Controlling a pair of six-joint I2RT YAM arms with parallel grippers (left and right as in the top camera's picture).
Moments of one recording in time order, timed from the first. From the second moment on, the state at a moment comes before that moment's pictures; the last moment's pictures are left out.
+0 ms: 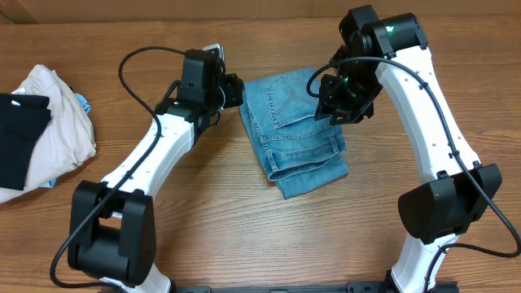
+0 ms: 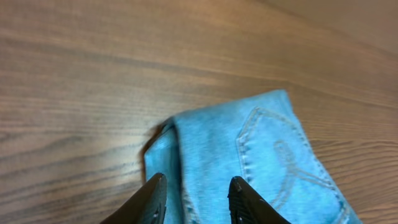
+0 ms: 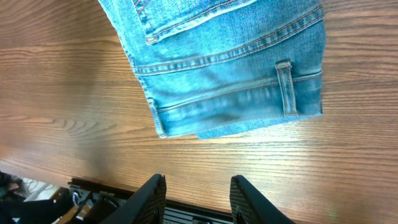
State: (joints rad) left arm -0.27 1.78 1.24 -0.18 0.17 -0.47; right arm 0.27 2.00 2.08 -1.64 -0.34 0.36
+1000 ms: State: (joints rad) left arm -0.47 2.00 1.26 -0.29 0.47 -0.45; right arm 0.09 2.00 2.08 -1.57 -0.17 0.31
